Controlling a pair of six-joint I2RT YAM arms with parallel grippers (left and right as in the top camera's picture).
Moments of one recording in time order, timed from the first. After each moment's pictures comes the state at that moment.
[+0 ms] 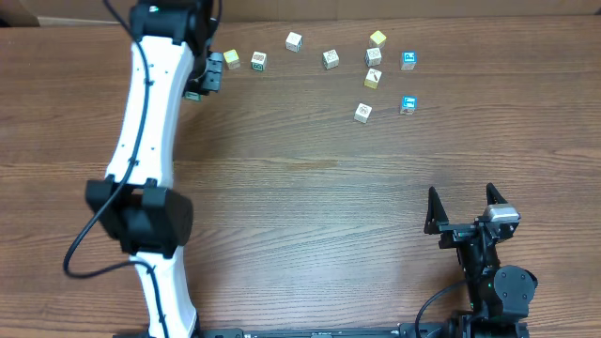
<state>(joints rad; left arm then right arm) -0.14 2.15 2.33 -1.49 -0.22 -0.04 -0.10 0.01 0.02 -0.02 -0.17 0.04</state>
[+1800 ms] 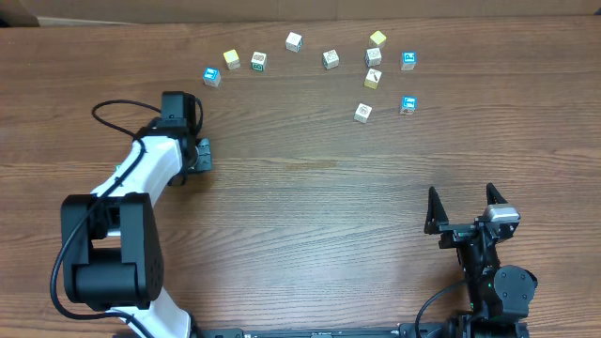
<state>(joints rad) 0.00 1.84 1.12 -0.54 -0.17 -0.13 -0.10 0.01 0.02 -0.02 -0.17 0.04</state>
